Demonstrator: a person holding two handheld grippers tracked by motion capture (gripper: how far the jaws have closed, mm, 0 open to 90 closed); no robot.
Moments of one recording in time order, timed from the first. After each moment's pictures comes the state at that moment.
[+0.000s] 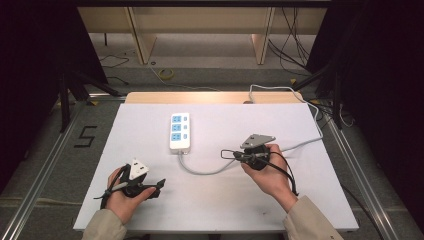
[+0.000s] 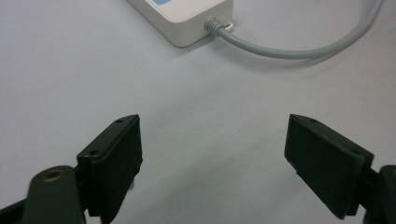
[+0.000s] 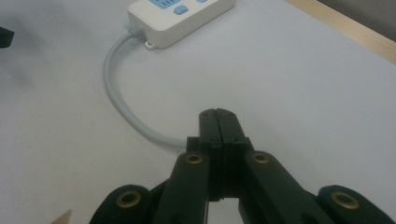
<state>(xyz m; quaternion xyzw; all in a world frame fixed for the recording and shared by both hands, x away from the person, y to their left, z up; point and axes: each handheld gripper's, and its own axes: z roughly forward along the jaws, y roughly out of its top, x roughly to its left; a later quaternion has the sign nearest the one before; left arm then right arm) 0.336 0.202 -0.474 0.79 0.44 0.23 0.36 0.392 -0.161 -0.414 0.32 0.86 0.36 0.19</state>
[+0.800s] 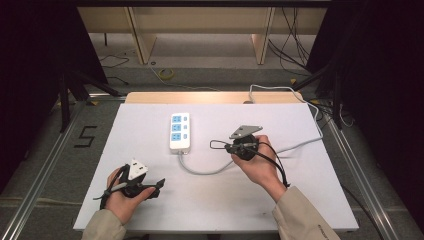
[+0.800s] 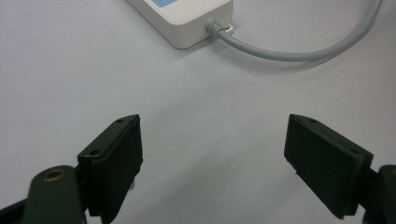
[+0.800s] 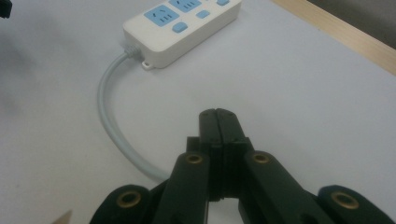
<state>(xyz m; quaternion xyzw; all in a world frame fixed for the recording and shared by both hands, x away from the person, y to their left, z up) 0.335 0.203 -0.474 0.79 0.44 0.23 0.36 0.416 -0.134 -0.409 0.32 0.86 0.35 0.18</state>
